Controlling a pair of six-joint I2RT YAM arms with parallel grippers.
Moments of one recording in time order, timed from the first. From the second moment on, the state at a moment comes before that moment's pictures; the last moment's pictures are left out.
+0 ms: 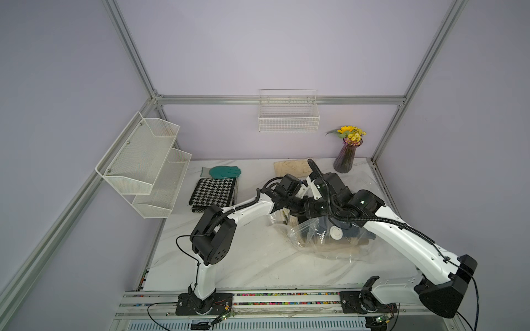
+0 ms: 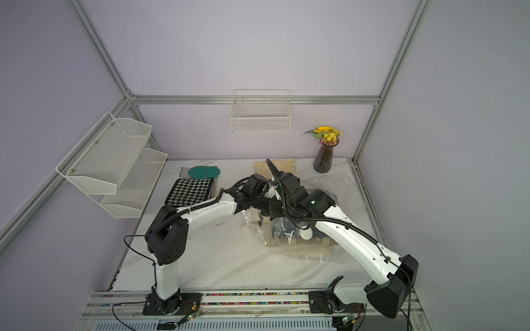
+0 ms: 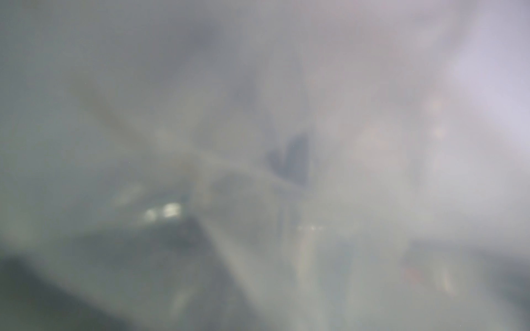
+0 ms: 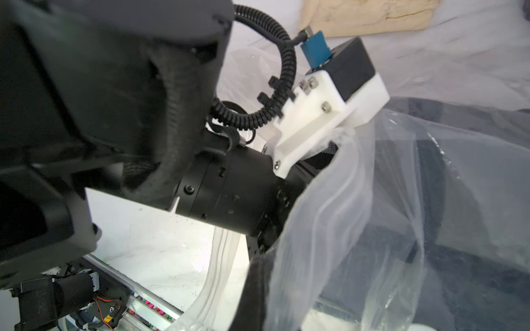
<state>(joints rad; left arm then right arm) -0.75 1.95 1.52 -0.30 0.67 -0.73 0.71 1.32 1.40 -0.93 0.06 0.47</state>
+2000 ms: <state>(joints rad) -0.49 1.68 1.46 -0.95 0.47 -0.32 0.71 1.33 1.34 -0.93 0.16 0.49</state>
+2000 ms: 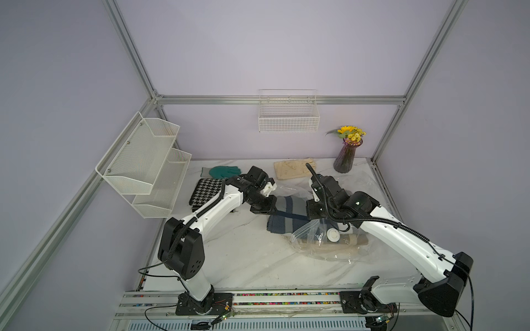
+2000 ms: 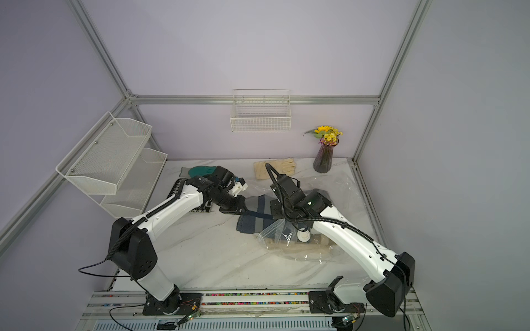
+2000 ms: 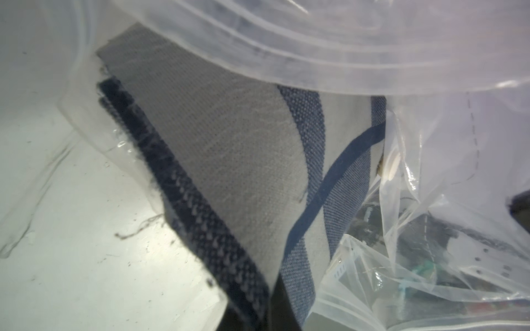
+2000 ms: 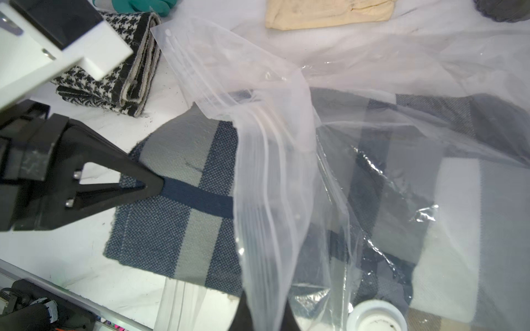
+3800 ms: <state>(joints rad) -0.19 1.90 1.77 -1.30 -0.15 -0.20 0.67 1.43 1.18 -0.80 0.28 0.49</state>
